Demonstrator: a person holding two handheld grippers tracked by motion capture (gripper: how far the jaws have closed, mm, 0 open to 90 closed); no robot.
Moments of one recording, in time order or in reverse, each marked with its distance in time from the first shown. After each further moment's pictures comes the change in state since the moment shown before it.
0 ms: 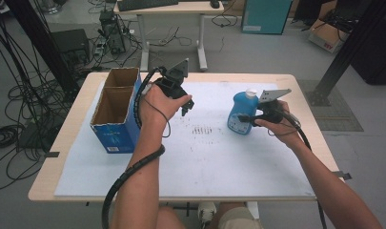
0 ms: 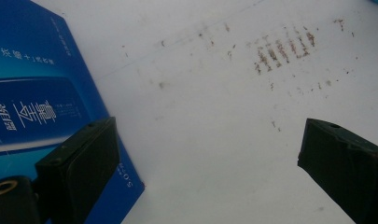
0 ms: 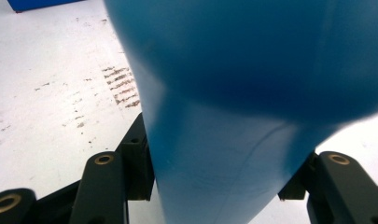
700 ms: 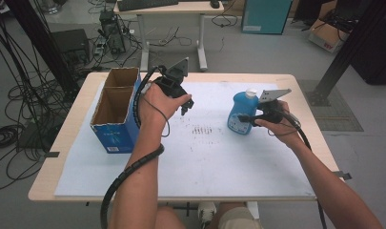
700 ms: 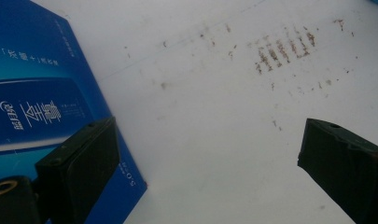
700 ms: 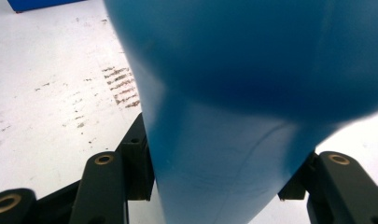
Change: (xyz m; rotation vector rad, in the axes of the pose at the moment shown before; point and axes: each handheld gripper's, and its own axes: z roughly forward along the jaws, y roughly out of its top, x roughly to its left) left arm 0.001 -0.001 -0.003 0.001 0.004 0.009; right arm 0.000 0.000 0.000 -0.001 0.001 -0.002
